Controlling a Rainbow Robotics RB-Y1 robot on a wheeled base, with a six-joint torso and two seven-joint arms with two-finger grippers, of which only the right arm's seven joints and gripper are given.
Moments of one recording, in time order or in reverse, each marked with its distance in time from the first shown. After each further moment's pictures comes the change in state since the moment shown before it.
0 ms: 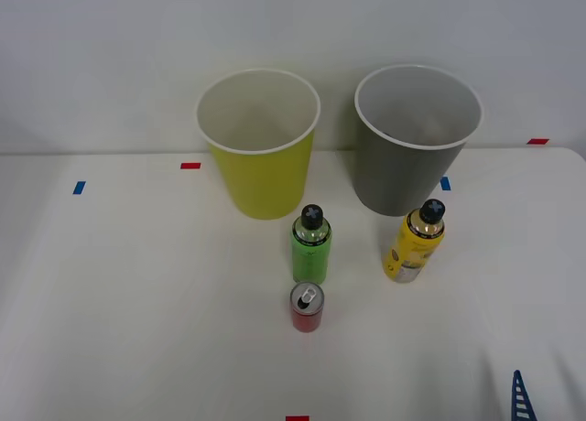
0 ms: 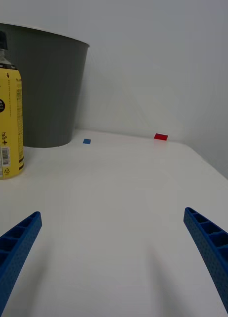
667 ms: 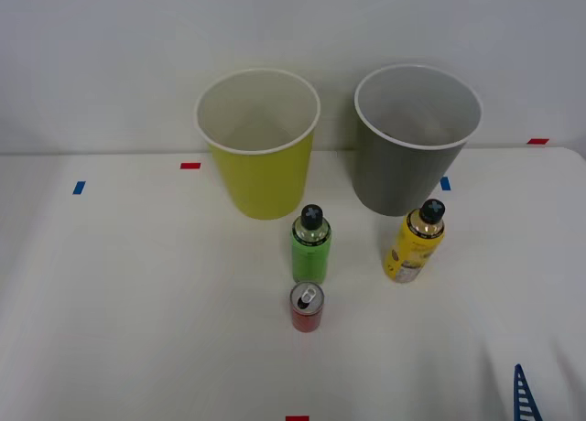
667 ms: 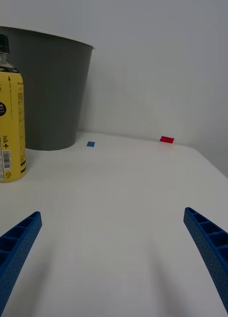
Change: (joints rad) arm -0.019 -0.037 0.001 0.000 0.005 0.009 -0.035
